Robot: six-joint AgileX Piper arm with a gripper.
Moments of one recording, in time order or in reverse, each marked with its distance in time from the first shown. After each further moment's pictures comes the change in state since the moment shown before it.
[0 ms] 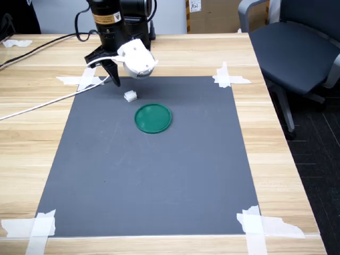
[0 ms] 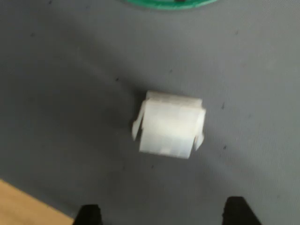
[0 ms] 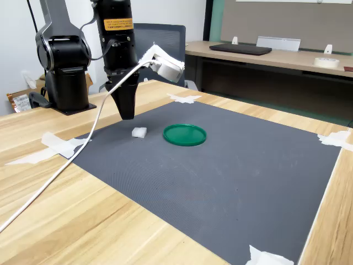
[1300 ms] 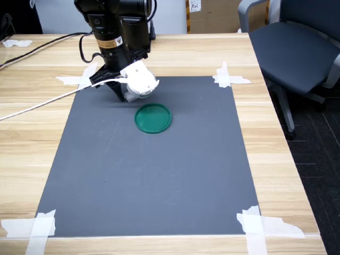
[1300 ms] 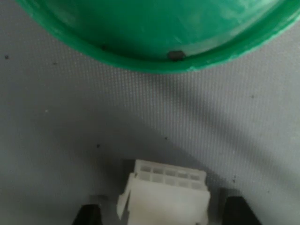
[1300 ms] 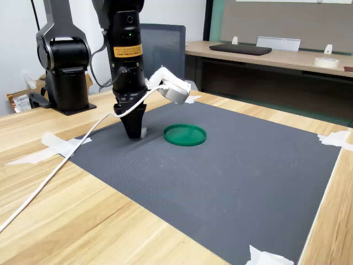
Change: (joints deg) arm 0.0 9.4 0.0 2.8 -6.1 -2.0
